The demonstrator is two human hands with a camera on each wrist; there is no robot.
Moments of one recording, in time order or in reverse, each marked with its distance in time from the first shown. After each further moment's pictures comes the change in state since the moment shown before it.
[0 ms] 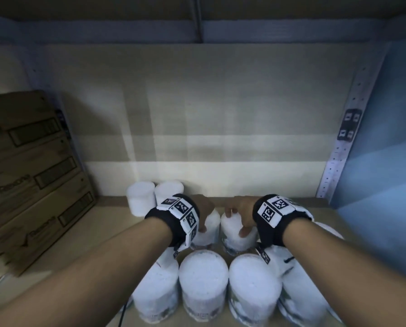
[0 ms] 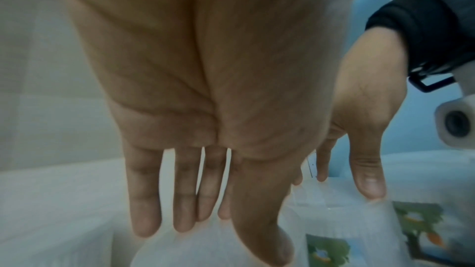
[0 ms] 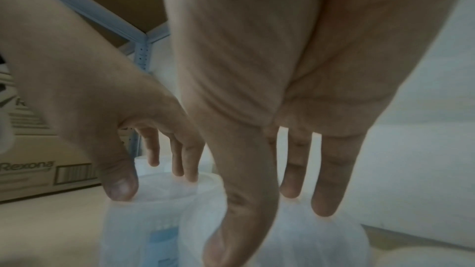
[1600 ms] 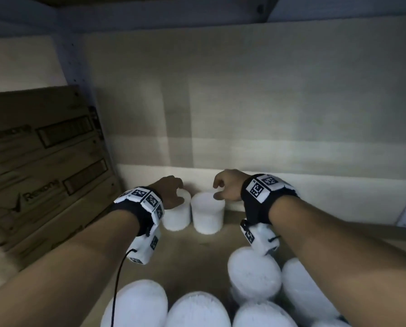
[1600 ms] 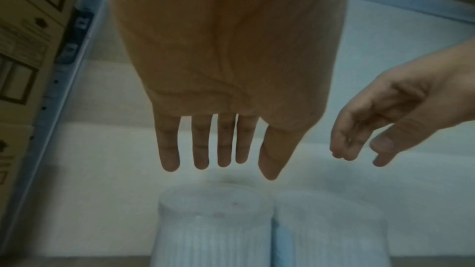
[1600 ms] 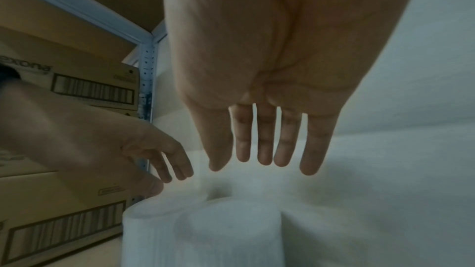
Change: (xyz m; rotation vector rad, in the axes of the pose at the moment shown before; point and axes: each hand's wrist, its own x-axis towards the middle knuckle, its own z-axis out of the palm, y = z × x) left_hand 0.019 -0.190 0.030 -0.375 0.178 -0.352; right_hand 0.127 -0.096 -0.076 0.233 0.264 -0.162
